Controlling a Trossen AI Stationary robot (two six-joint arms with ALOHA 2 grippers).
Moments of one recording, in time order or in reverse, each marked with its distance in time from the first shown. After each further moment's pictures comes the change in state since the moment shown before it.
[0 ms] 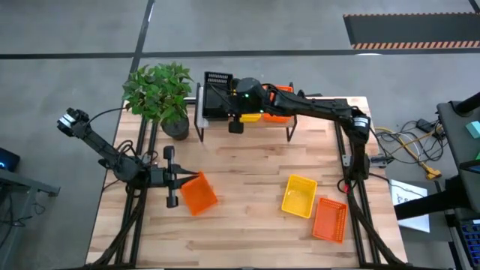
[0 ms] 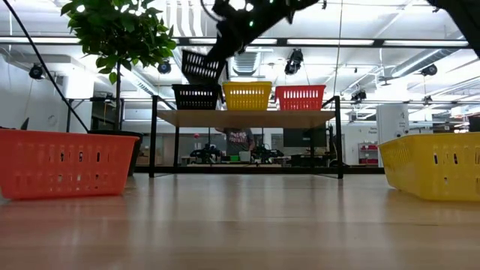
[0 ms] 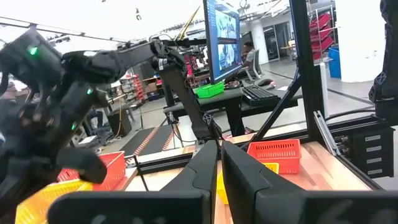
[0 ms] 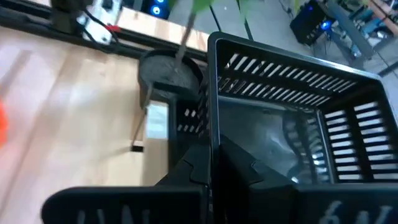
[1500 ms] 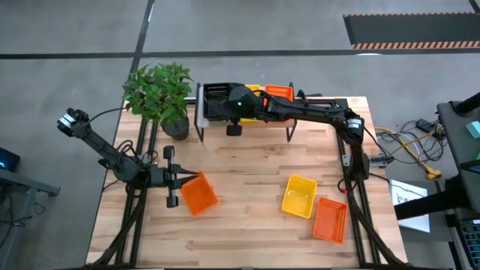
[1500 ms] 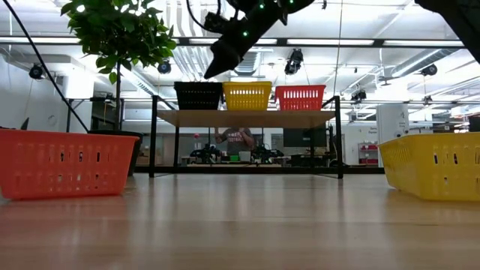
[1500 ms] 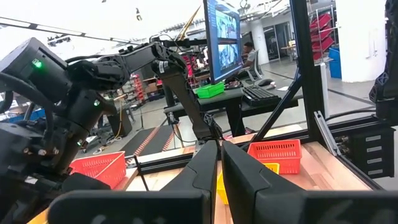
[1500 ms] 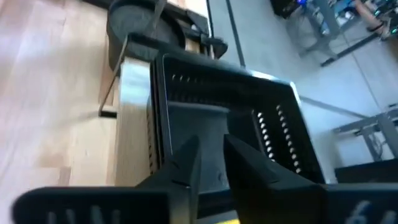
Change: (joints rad) left arm 0.000 0.001 0.000 0.001 0.000 0.001; right arm 0.044 0.052 0.033 -0.067 0.215 -0.062
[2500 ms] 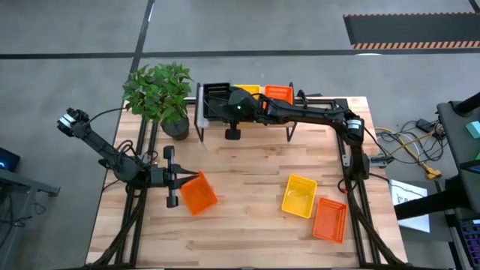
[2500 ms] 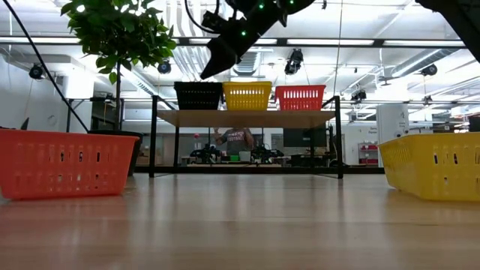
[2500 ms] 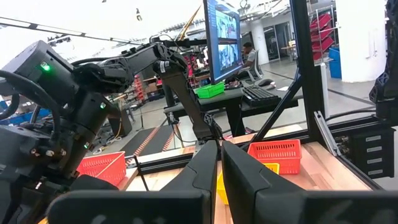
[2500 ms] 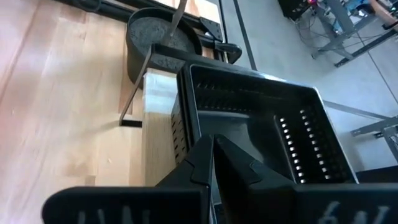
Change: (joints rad) left arm 0.000 0.000 0.000 0.000 0.000 0.000; right arm 0.016 -0.002 -0.030 0.034 -0.030 0.053
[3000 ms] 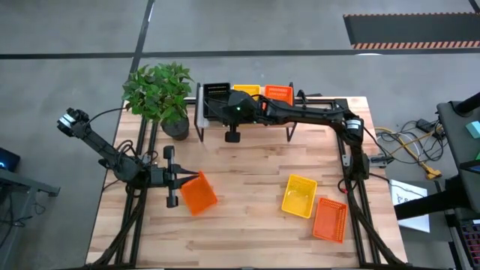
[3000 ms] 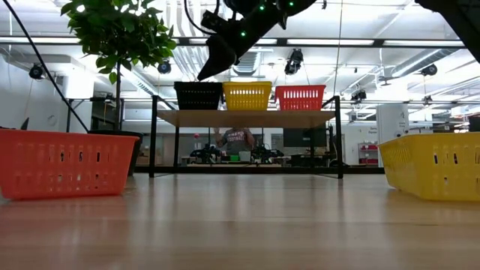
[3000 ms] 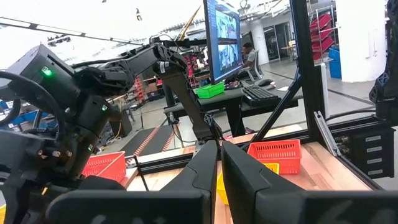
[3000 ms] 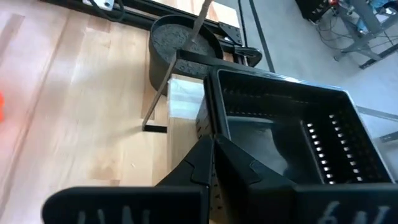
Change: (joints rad) left arm 0.000 0.000 0.000 0.000 0.000 0.000; right arm 0.003 0.005 -0.010 0.005 -0.078 0.034
